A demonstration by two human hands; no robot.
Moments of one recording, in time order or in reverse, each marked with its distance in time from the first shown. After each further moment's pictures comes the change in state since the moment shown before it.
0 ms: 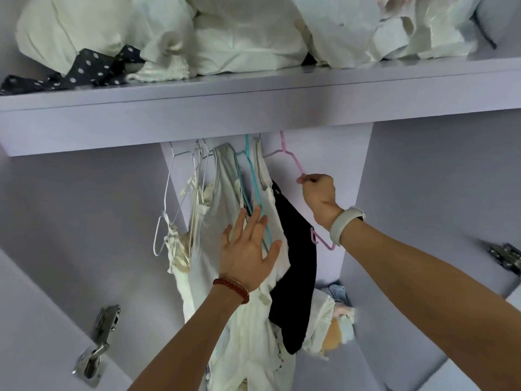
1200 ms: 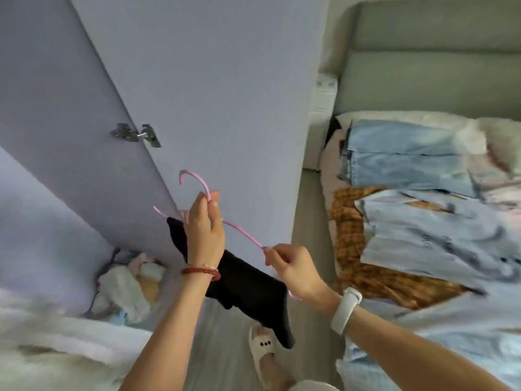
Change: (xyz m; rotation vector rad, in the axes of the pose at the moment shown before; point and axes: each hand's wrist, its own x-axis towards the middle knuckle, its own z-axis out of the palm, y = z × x) left_hand -0.201 0.311 0.066 -1.099 -0.484 0.491; right_hand -0.411 0.201 -0.276 -0.134 0.615 0.334
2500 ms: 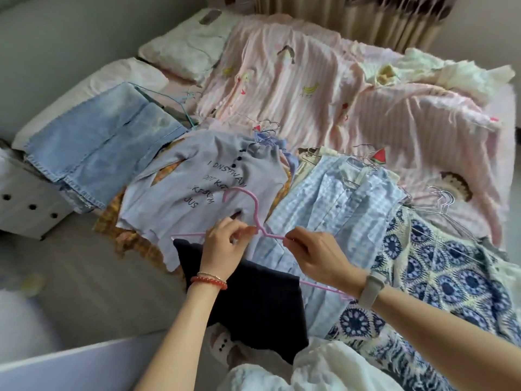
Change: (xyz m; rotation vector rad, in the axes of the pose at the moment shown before) left_hand -0.232 0.197 0.394 -0.283 -1.260 0.657; right_hand -0.263 0.183 -0.314 -0.472 0.913 0.387
